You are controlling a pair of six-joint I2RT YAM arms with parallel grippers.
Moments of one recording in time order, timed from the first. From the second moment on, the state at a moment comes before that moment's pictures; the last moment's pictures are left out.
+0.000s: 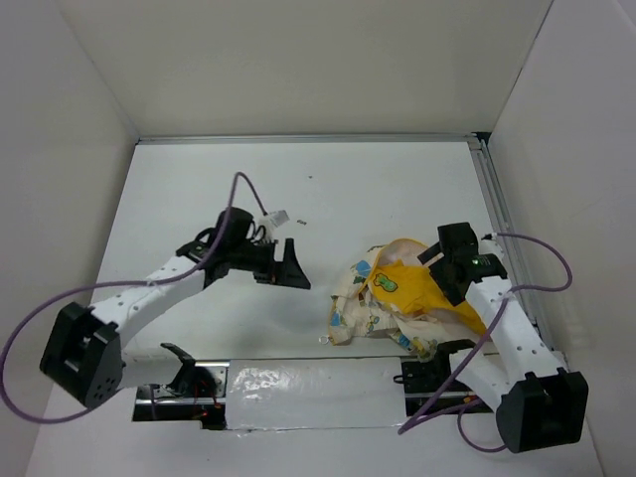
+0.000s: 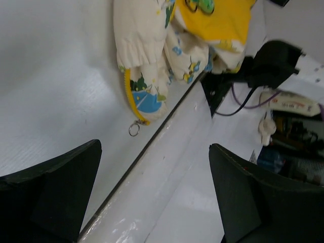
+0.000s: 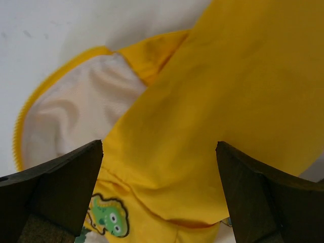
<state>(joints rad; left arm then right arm) -0.48 1.21 0.80 -0.31 0.70 -0.53 0.13 0.94 0.71 -0.83 0.33 1.08</state>
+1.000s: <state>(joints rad) -0.71 1.80 1.43 -0.45 0.35 -0.44 0.11 1.26 1.07 -0.56 0.07 0.81</state>
